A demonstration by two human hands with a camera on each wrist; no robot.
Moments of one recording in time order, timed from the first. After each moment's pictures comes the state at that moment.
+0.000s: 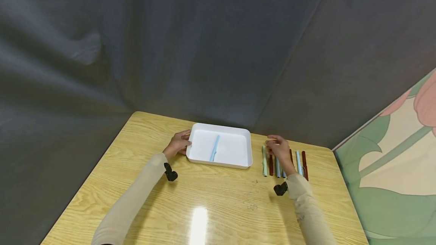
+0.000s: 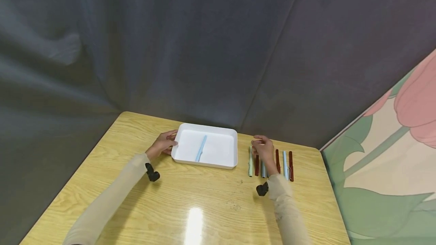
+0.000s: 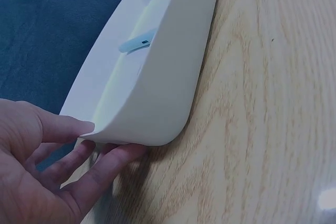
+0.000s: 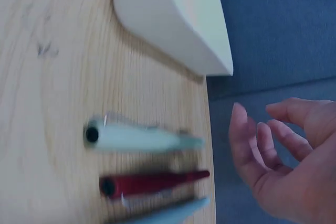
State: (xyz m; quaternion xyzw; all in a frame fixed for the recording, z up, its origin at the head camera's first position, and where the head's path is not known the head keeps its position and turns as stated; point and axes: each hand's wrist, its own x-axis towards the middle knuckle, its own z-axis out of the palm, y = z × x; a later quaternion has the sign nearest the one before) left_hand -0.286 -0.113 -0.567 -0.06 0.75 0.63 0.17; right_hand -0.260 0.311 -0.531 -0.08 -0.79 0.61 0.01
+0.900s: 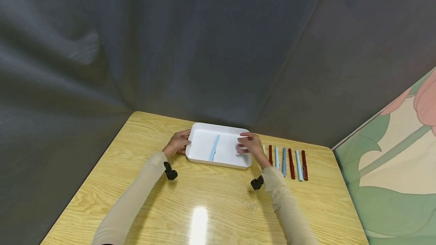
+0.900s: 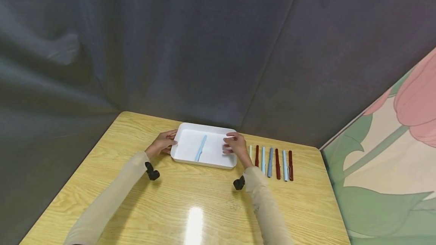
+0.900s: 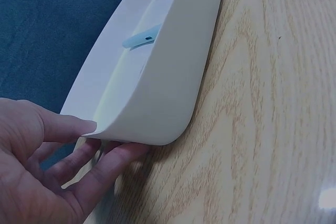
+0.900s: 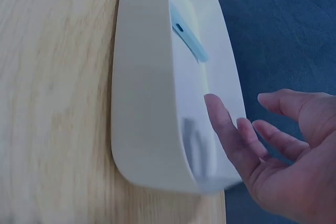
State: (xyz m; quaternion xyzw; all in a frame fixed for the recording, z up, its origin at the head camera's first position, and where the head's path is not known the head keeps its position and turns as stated) left_hand -0.288 -0.113 -0.563 -0.09 0.76 0.62 0.19; right_hand -0.283 0.221 -0.543 -0.07 -0.76 0.64 -0.09
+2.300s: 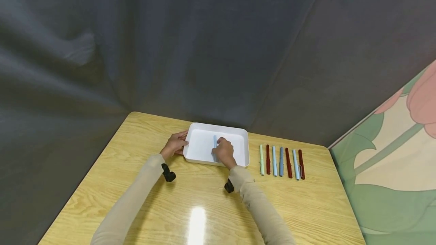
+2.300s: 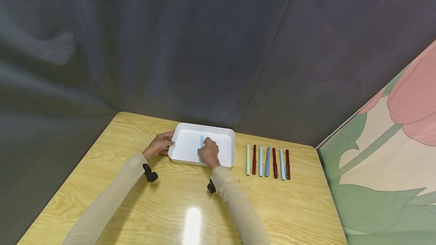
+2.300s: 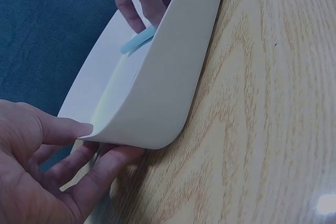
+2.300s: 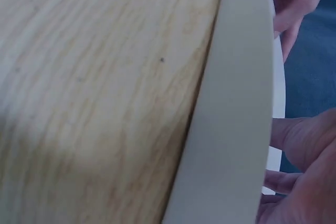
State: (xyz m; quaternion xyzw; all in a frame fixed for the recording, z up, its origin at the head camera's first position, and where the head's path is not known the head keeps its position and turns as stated) left_hand -0.282 -0.107 -0.567 -0.08 0.75 0.63 0.18; right_hand -0.269 0.119 -0.564 -0.05 -0.94 0.33 -0.02
